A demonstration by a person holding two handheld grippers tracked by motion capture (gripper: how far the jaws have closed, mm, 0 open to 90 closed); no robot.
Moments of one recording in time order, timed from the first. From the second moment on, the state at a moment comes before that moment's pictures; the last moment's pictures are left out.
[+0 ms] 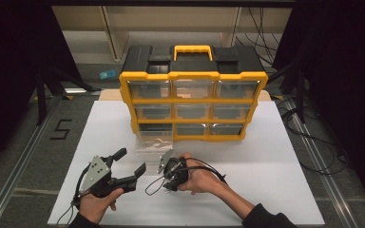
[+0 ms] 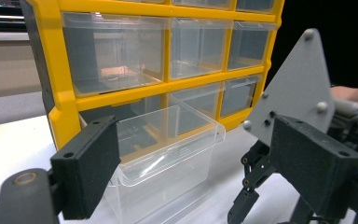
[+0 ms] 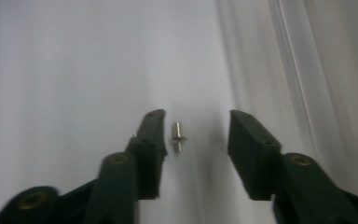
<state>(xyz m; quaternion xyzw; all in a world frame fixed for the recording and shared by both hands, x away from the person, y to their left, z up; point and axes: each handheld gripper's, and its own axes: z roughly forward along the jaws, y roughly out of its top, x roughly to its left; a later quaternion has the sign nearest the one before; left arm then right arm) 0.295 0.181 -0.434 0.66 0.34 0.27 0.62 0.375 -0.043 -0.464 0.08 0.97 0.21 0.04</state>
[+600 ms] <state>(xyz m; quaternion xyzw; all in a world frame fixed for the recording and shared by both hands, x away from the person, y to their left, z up) 0.295 0.182 -0.434 0.66 0.34 0.27 0.62 0.381 -0.040 -0.465 0.08 0.97 0.21 0.01</state>
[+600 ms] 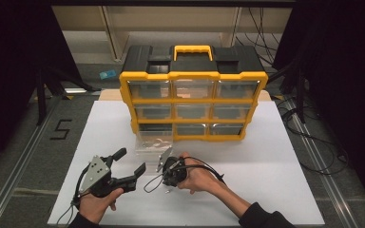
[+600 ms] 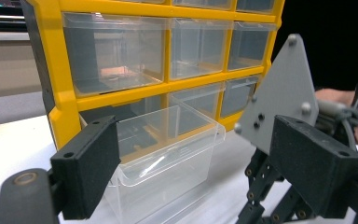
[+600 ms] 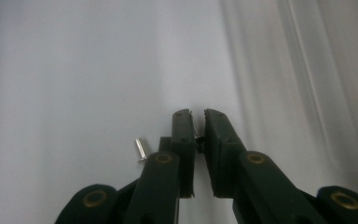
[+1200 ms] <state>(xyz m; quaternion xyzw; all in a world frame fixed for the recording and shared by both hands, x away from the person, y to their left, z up) 0.294 0.182 -0.434 0.66 0.34 0.27 0.62 0.378 -0.055 -0.411 0.07 0.95 0.30 0.05</state>
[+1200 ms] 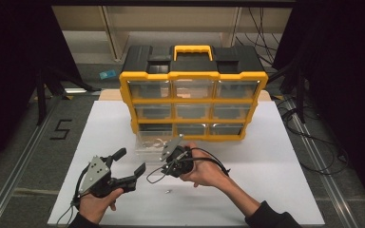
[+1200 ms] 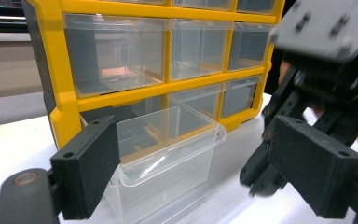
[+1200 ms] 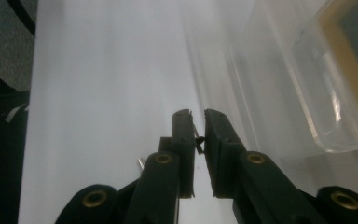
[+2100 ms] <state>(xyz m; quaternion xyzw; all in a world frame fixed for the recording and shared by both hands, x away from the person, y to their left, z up) 0.294 0.181 -0.435 0.66 0.35 0.27 0.61 0.399 -0.062 -0.359 0.11 0.91 0.39 0.10</state>
